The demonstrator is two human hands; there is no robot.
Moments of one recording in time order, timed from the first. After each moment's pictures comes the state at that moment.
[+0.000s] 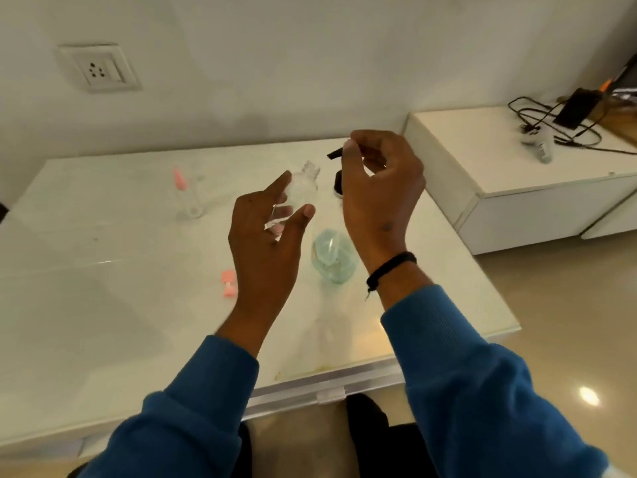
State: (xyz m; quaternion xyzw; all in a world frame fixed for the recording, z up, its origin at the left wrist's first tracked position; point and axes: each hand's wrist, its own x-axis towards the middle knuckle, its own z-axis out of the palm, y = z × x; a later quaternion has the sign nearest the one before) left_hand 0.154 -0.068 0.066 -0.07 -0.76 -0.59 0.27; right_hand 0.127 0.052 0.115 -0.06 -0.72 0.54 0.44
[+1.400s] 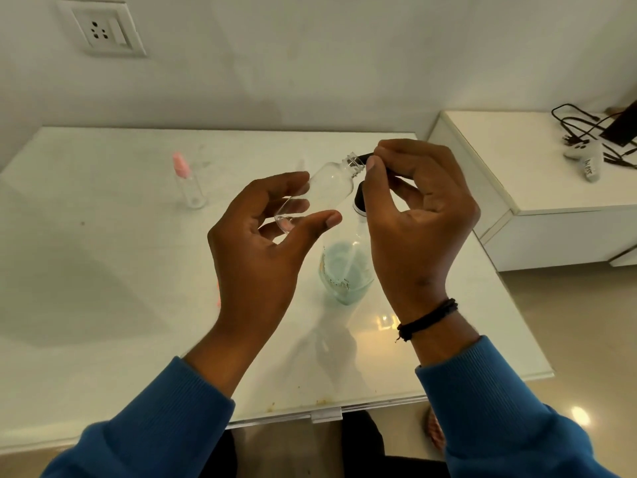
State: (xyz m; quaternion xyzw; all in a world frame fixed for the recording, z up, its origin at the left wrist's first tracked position) left_hand 0.146 -0.074 0.080 -0.05 -0.73 -0.63 0.25; right_hand 0.121 0.064 0.094 0.07 -0.73 0.48 0.48
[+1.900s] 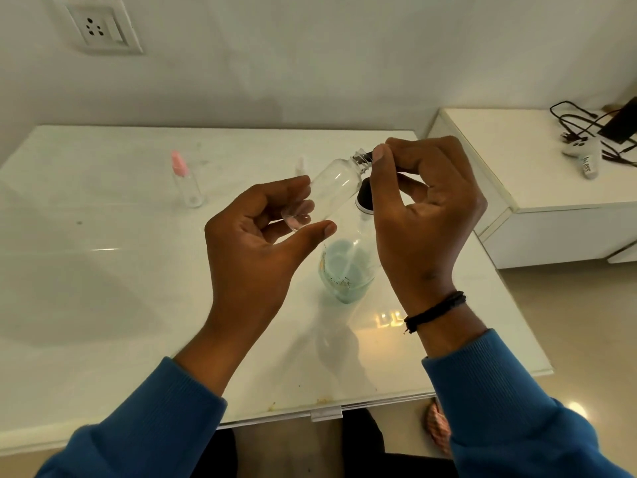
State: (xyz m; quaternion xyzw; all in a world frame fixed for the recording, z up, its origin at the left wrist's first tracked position) left_hand 0.146 -0.080 0.075 -0.06 -0.70 -0.69 0.19; right_hand 0.118 0.069 0.096 0.07 -0.74 0.45 0.49
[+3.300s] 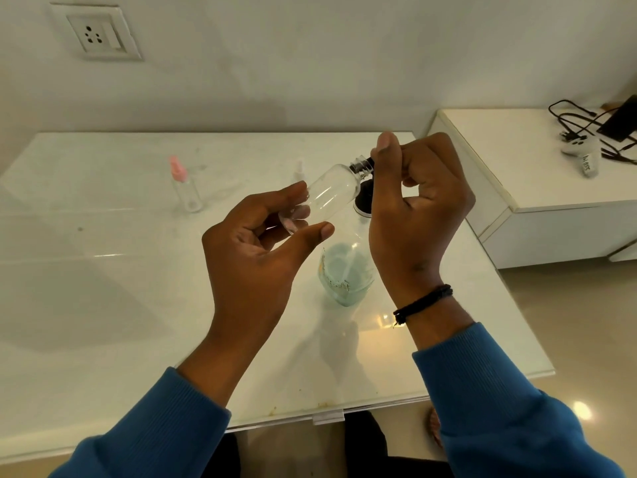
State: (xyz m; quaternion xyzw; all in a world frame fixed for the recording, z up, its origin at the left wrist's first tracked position) left_hand 0.147 -0.078 0.077 -0.05 -0.71 -0.67 0.22; right_hand 0.102 0.065 0.092 0.05 -0.72 0.44 0.53
